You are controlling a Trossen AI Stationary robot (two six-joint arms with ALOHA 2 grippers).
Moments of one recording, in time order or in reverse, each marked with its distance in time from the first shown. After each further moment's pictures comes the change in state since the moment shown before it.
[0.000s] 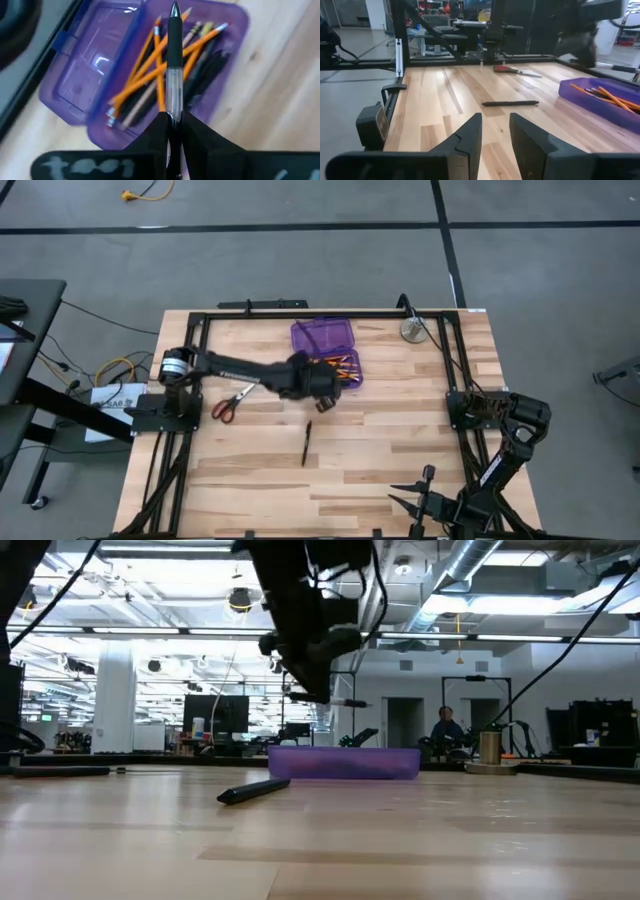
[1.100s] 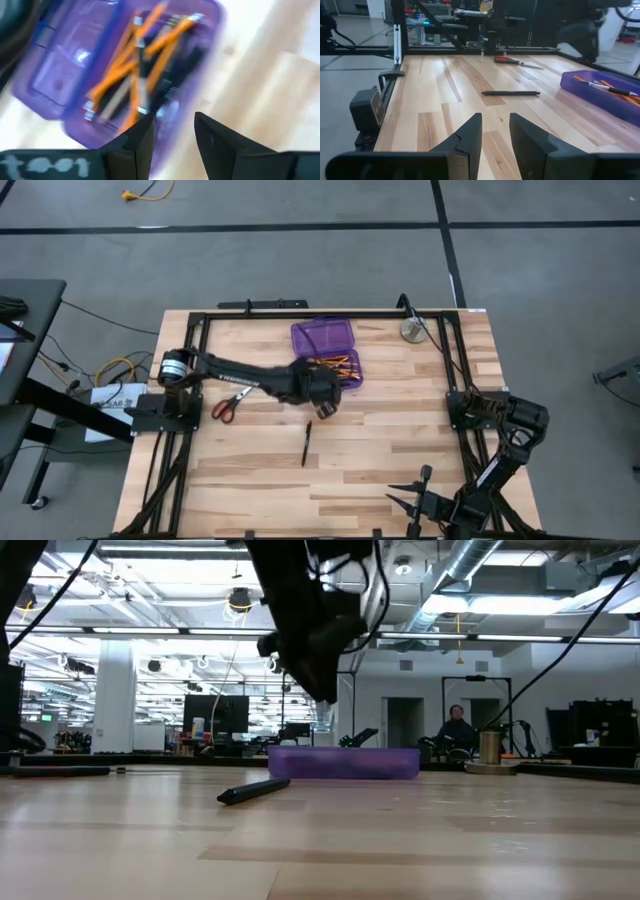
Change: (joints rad) left arm -0.006 -0.002 0.002 0.006 0.074 -0.021; right arm -0.012 0.032 0.000 -0.007 -0.043 0.009
